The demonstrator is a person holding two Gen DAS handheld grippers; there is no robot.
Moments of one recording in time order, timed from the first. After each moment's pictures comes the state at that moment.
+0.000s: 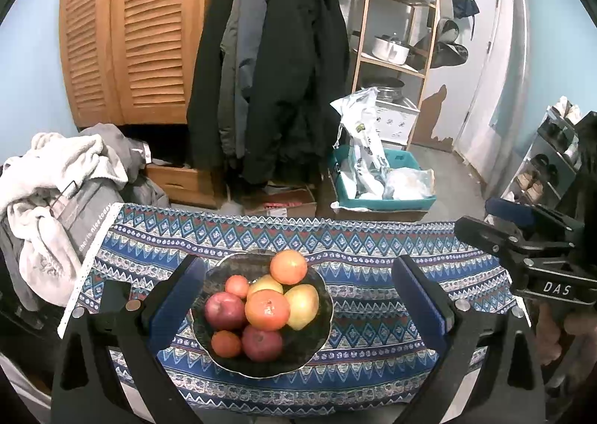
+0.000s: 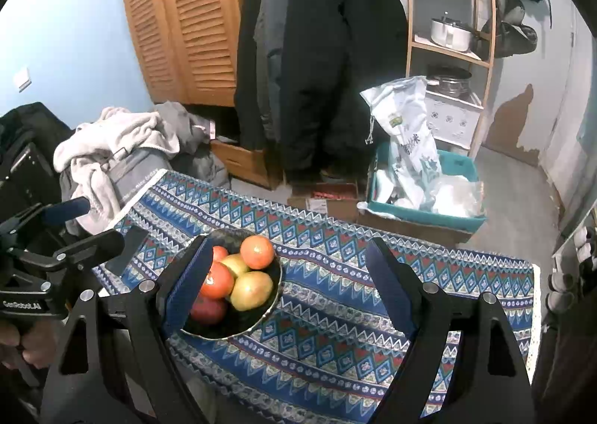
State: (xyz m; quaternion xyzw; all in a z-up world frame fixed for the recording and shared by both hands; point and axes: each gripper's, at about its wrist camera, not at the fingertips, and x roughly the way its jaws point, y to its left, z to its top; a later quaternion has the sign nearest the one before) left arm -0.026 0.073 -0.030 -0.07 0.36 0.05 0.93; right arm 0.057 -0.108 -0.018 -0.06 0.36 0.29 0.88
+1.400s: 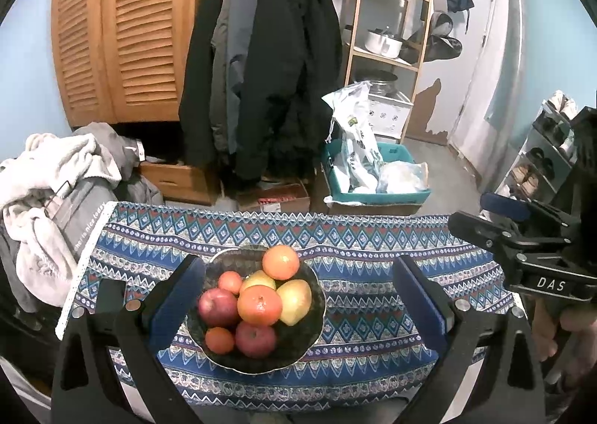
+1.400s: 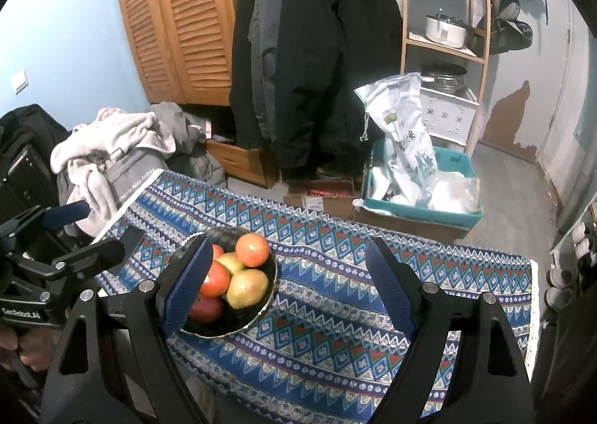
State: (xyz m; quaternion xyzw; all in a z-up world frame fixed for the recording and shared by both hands) left arm -0.024 0.066 -0.032 -0.07 0.36 0.04 0.93; right arm 0.058 -0.114 -0.019 -0.06 0.37 0.29 0.88
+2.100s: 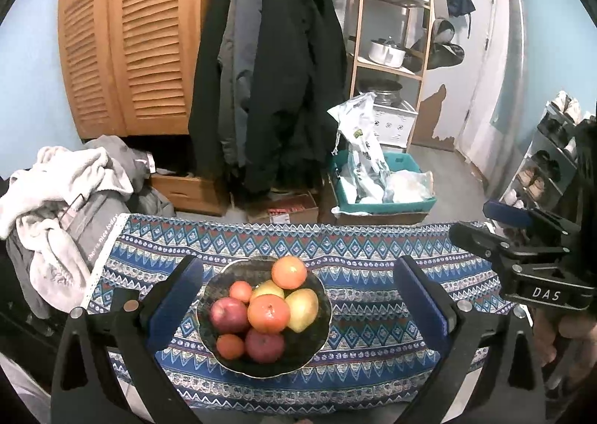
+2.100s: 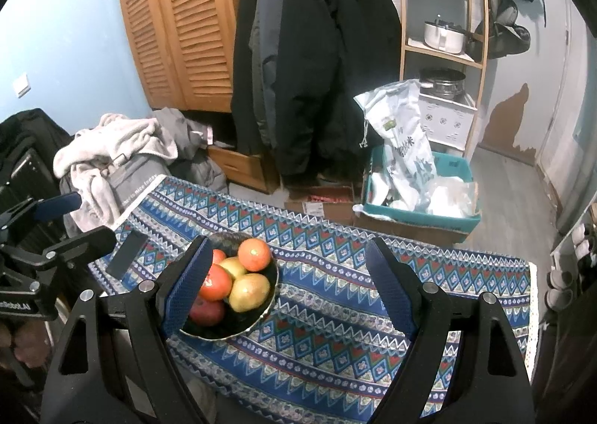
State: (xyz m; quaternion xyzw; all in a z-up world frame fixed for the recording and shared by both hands) left arm -0.033 0.061 -0.009 -0.05 0.35 0.06 0.93; right arm 0.057 -0.119 -0.012 -0.05 0.36 0.29 0.89
